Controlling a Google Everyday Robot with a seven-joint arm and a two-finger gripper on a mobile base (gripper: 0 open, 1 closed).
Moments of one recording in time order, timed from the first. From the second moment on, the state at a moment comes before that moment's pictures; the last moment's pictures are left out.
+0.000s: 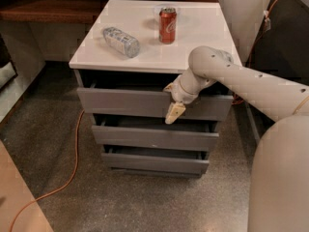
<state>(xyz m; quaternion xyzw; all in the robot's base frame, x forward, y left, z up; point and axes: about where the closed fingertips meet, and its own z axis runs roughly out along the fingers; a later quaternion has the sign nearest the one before) 0.698 -0.081 0.671 -0.71 0.66 0.06 0.24</state>
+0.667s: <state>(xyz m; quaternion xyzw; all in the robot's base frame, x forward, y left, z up) 0.661 -0.077 0.675 -0.70 0.67 0.07 0.24</state>
